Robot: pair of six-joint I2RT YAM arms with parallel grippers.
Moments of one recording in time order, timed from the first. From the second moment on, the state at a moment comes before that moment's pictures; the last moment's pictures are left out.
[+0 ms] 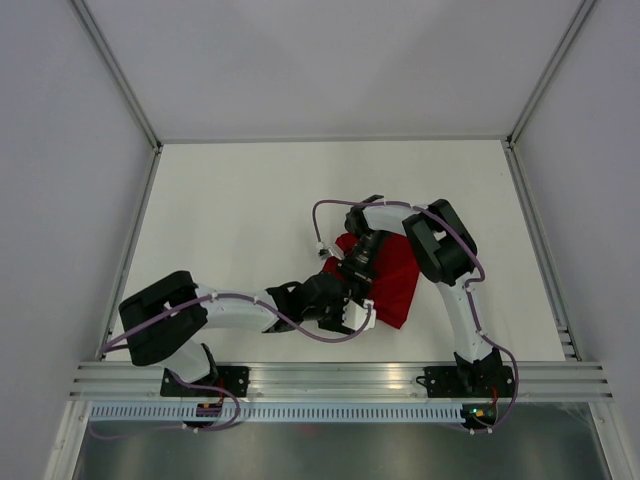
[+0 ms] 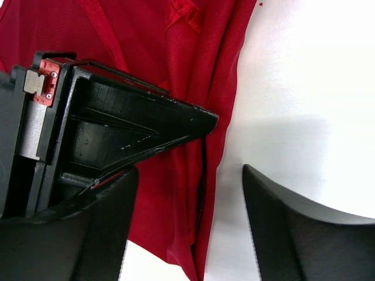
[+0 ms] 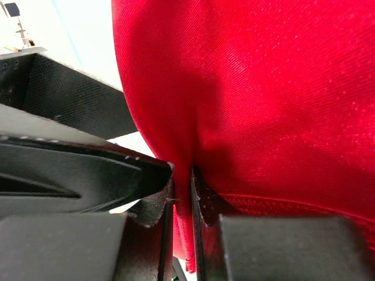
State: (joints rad) left arm -1.10 1.56 0.64 0.21 0.06 0.74; right arm 0.57 2.30 1.55 -1.28 -0.79 -0.68
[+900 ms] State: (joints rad) left arm -1.09 1.66 0.75 0.12 0.12 0.75; right arm 0.56 2.30 1.55 -1.30 -0.77 -0.67
